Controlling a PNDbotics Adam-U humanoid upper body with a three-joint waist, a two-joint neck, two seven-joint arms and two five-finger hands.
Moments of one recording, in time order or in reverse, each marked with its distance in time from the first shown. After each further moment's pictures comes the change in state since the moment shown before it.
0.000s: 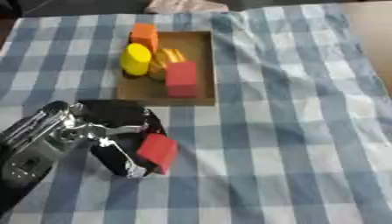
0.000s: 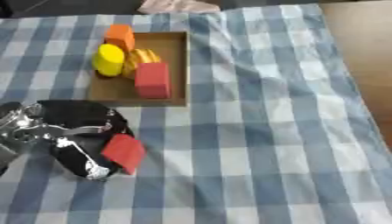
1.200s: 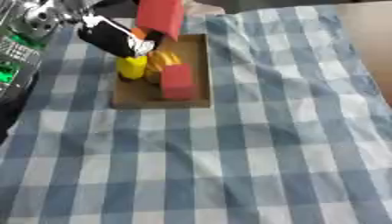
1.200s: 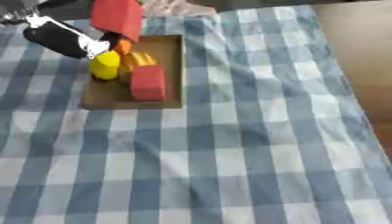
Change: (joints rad) left arm -0.307 -0.119 0.264 0.117 -0.160 0.205 0.104; right arm -0.019 -0.010 0.010 0.000 -0.011 -0.013 0.014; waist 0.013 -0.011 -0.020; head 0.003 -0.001
